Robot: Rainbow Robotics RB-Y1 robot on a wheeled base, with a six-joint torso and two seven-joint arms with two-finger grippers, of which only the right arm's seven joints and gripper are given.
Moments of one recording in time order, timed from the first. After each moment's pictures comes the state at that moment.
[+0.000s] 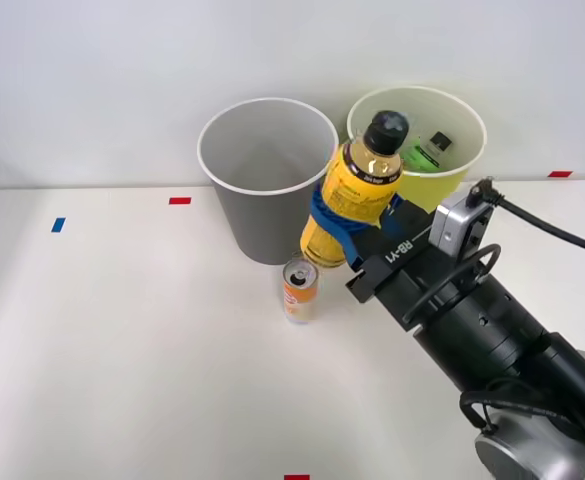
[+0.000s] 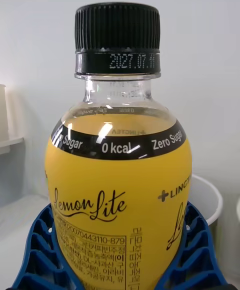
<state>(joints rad) 0.04 -0.55 0.45 -2.25 -0.34 -0.02 1.45</state>
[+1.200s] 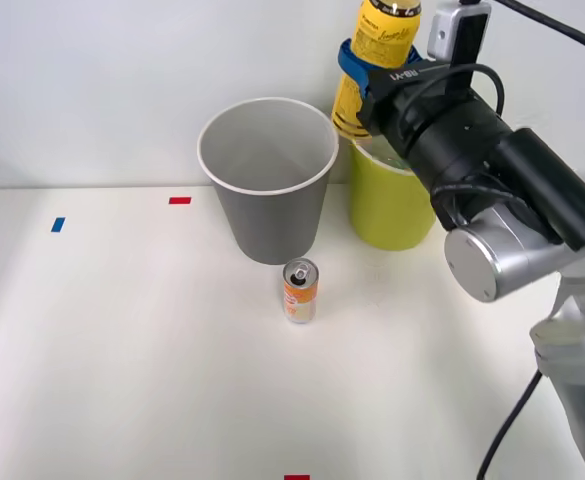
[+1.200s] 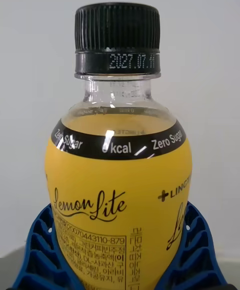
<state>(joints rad) -0.42 -0.29 0.19 -1.97 -0.26 0.39 1.38</state>
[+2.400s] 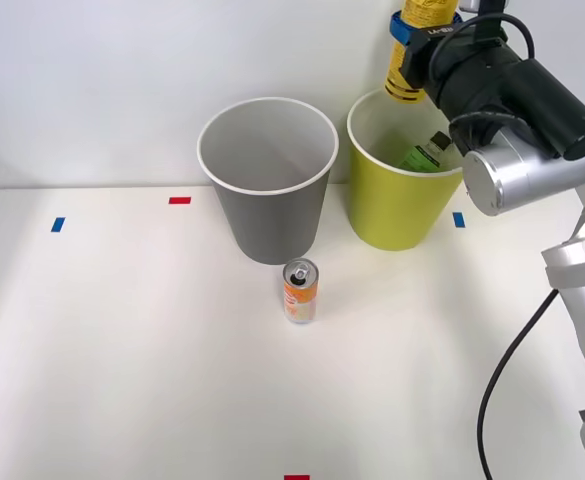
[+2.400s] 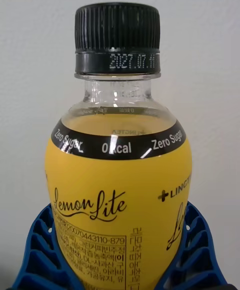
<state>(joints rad) -0.62 -0.38 0.12 -1.65 -0.20 0.39 1.32</state>
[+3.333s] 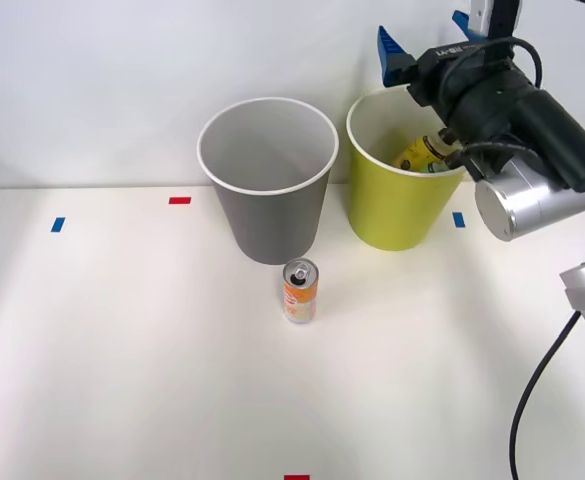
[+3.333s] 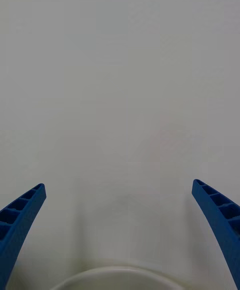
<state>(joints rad) -0.55 -0.46 0.17 -1.66 -0.23 0.24 1.30</state>
